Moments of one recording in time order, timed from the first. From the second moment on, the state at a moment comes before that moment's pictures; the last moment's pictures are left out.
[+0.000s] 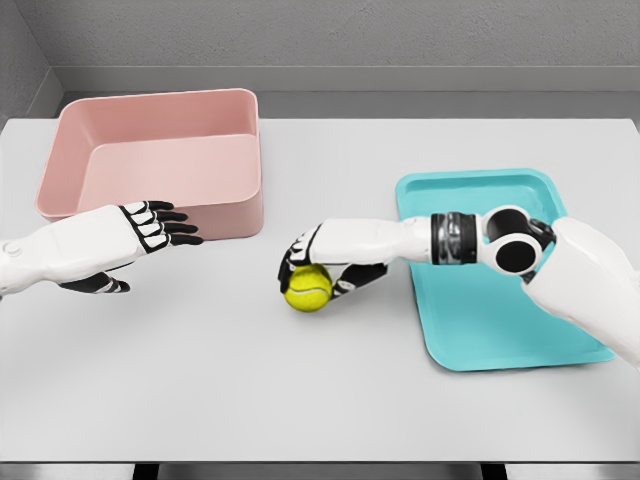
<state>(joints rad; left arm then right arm) -0.22 1.03 -0.38 -1.77 -0.44 -0.61 -0.25 -0.79 -0.54 1.02 -1.41 0.09 -0.61 0.48</state>
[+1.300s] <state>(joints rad) -0.23 1.02 -0.39 -1.77 -0.43 -0.61 -0.24 -0.83 -0.40 1.08 -1.25 0.12 -0.61 0.48</state>
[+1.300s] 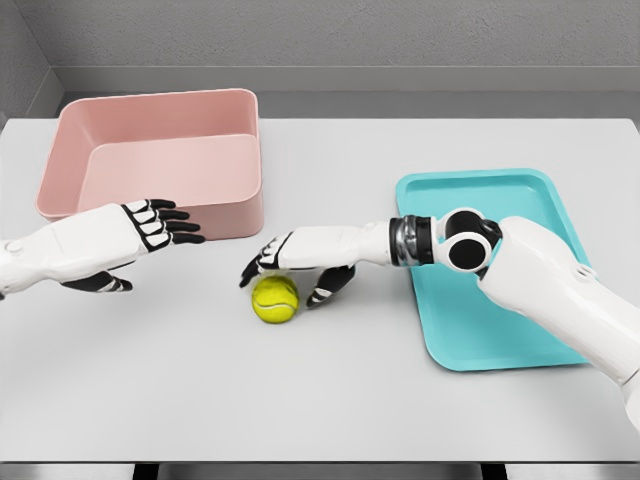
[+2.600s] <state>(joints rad) -0.48 0.75 -0.77 -1.77 -0.58 -0.61 -0.29 -0.80 -0.96 0.88 -1.30 0.11 -0.61 0.16</state>
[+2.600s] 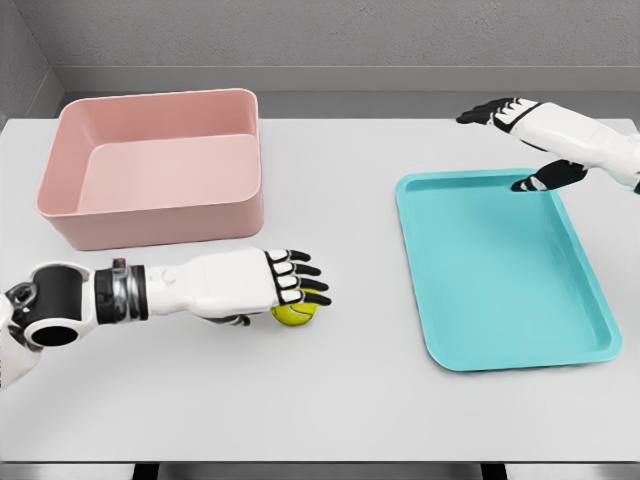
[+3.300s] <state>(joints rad) -0.51 0.74 -0.78 -1.66 -0.50 -0.61 -0.28 -0.81 -0.96 0.89 -1.29 0.11 -0.61 0.16</state>
